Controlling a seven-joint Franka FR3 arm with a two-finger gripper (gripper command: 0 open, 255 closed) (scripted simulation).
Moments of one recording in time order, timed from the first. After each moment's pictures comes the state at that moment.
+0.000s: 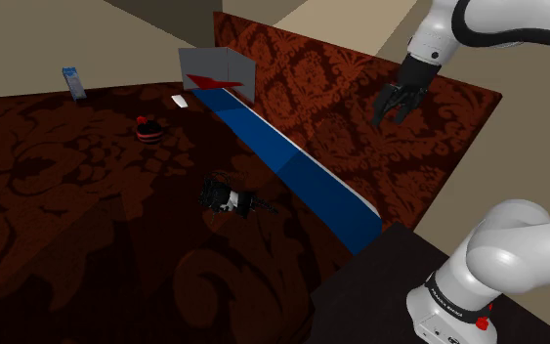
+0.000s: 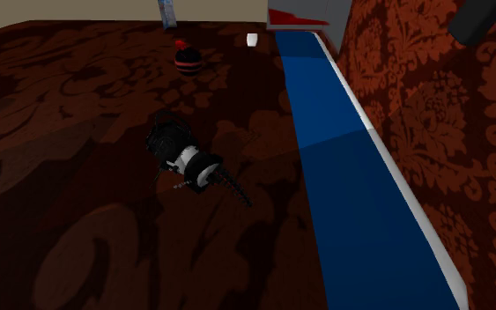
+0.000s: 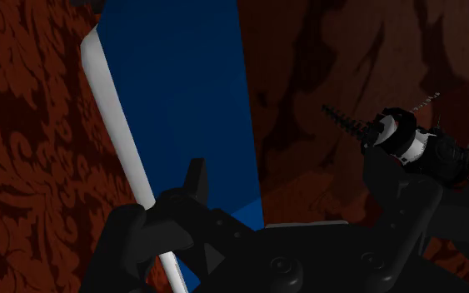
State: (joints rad) arm 0.02 -0.81 -0.06 -2.36 0.03 1.70 0.14
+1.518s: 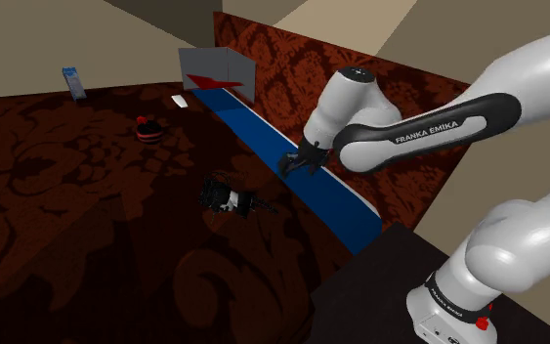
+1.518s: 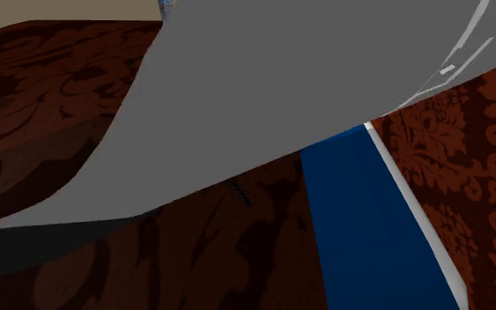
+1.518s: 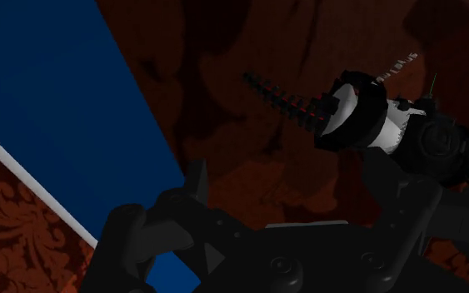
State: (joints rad) arm 0.01 -0.37 0.37 -2.57 0.01 2.52 0.62
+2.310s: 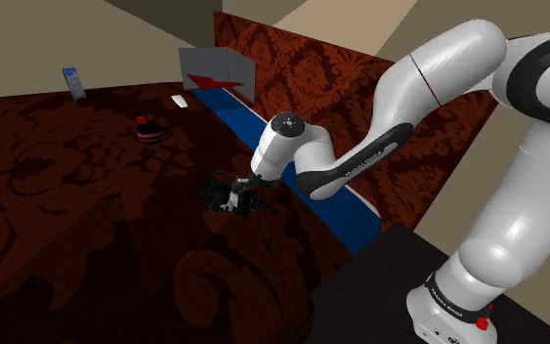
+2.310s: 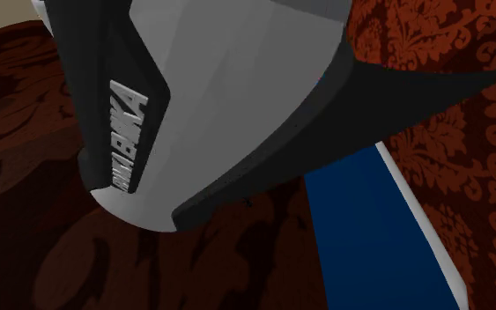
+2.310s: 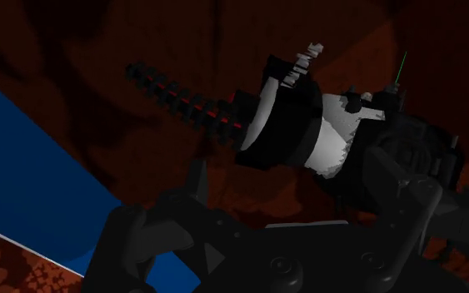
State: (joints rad) arm -0.12 0.17 0.58 -2.27 -0.77 2.67 1.40
